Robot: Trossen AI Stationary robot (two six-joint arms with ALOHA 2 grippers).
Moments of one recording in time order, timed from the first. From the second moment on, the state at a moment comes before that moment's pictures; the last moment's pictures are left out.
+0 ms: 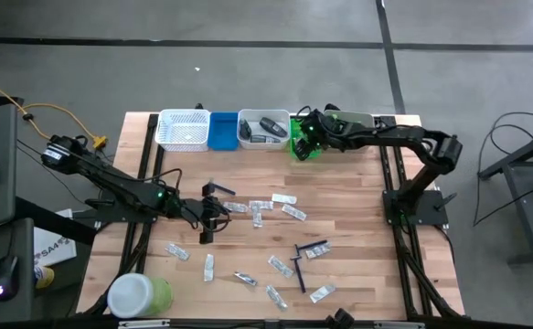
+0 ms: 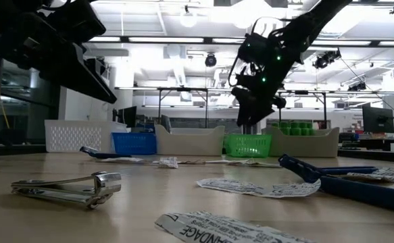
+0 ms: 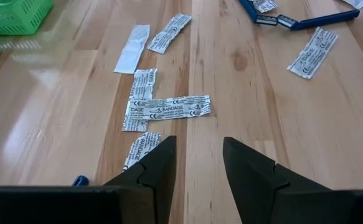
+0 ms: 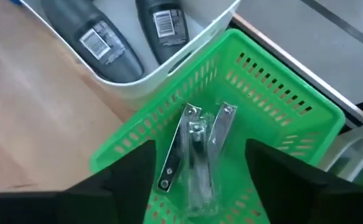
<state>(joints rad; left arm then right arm) -0.35 1.13 0.48 0.05 -0.35 -0.21 -0.52 1.64 0.99 -0.25 0.20 0.22</state>
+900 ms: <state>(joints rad) -0.39 1.42 0.64 0.11 0.04 0.06 0.26 1.36 0.99 -0.54 0.26 0.54</state>
